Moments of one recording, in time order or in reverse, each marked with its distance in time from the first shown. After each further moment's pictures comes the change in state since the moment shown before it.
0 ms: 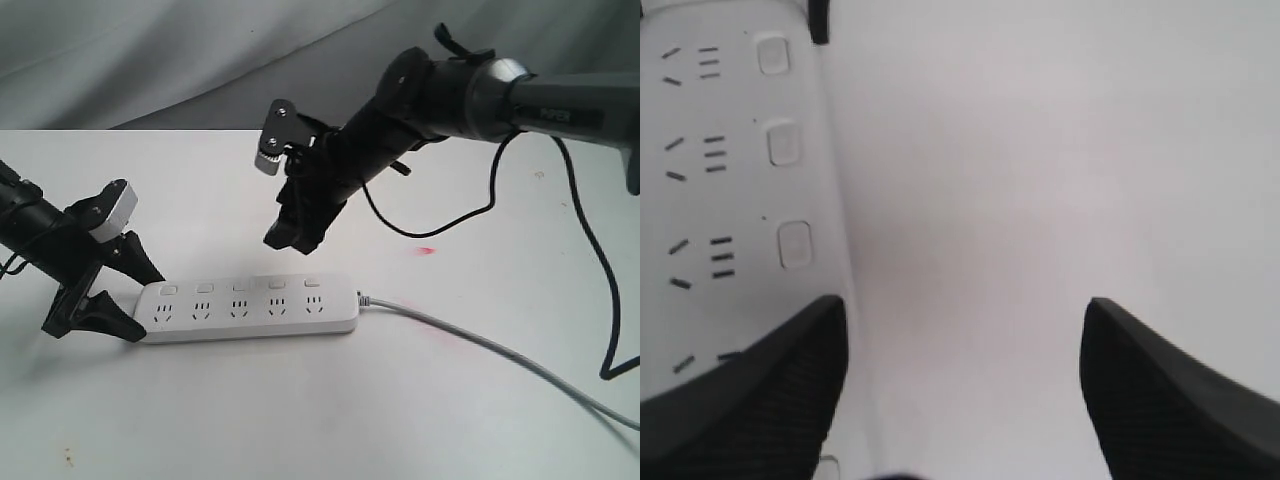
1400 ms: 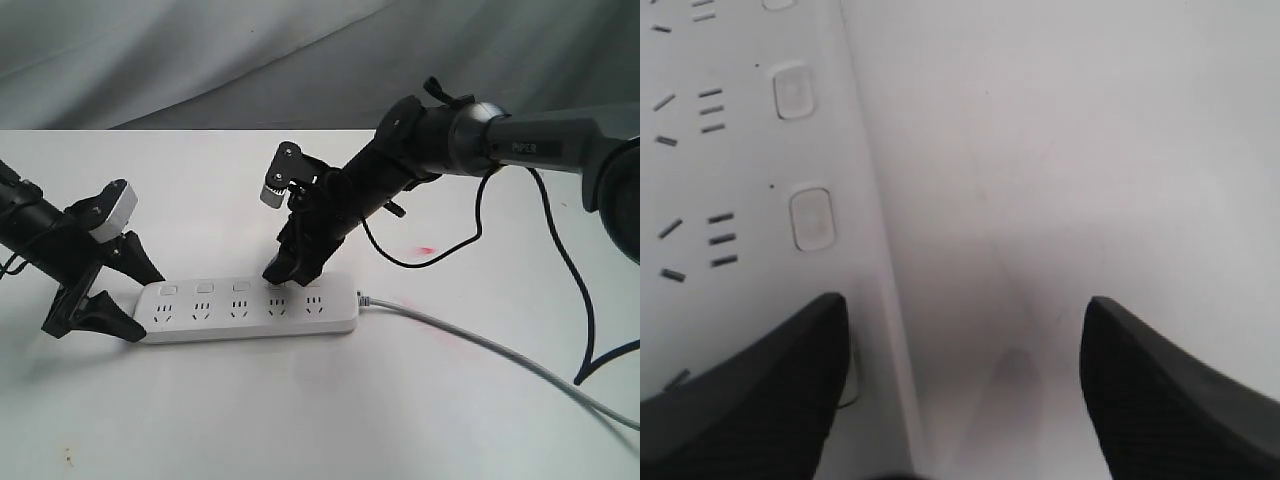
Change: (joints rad) left arm 0.000 0.000 0.000 0.002 0.000 0.000; right arm 0.002 0.109 0.025 0.081 0.006 -0.031
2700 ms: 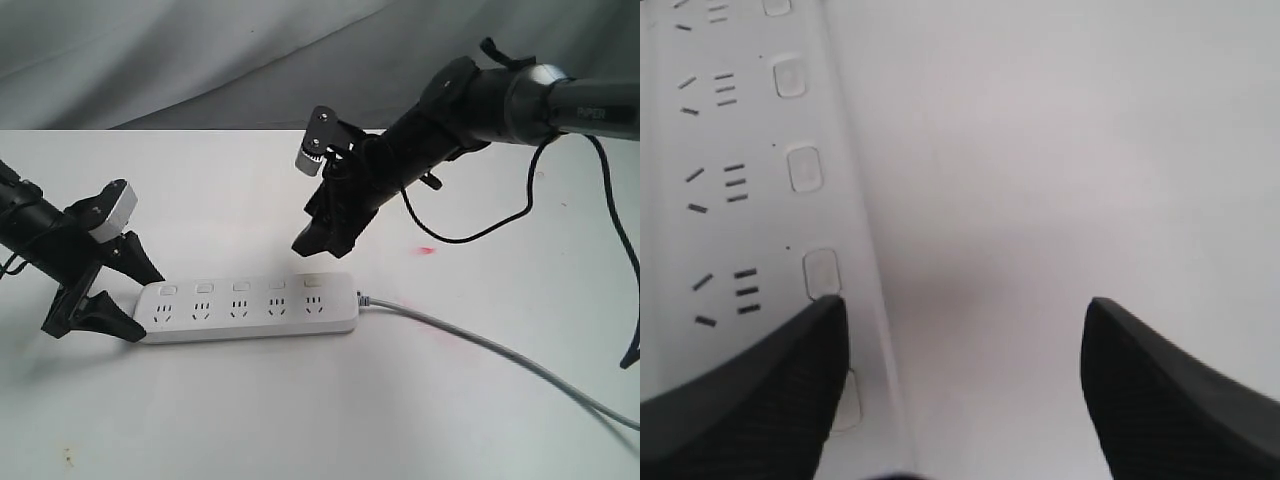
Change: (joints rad) left arm 0.000 0.000 0.000 0.000 0.000 0.000; right arm -0.080 -0.114 0.060 0.021 0.047 -0.068
